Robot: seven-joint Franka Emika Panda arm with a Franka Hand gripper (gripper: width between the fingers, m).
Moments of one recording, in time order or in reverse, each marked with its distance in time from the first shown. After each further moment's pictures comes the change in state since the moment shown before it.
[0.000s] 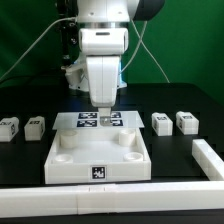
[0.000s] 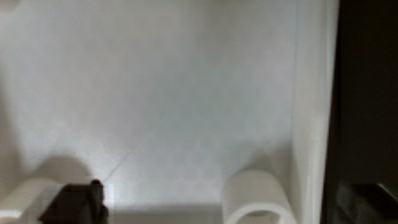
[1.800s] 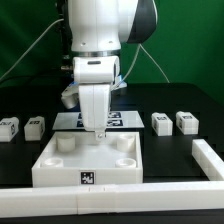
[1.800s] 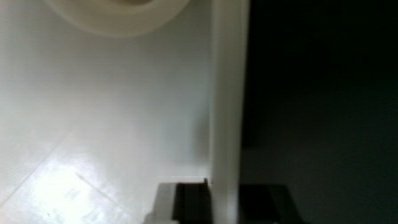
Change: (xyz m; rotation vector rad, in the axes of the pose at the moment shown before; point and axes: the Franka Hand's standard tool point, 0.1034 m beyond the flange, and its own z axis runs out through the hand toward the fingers) arm -0.007 -0.016 0.035 0.005 0.015 0.045
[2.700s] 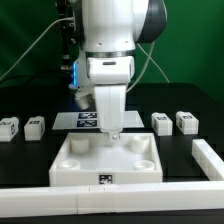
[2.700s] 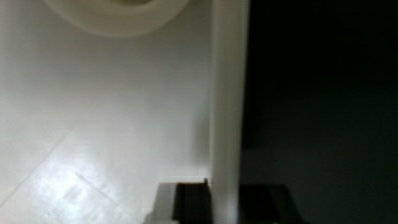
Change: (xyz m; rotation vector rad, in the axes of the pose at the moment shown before) arm 0.039 0.015 0.002 0.005 0.009 0.004
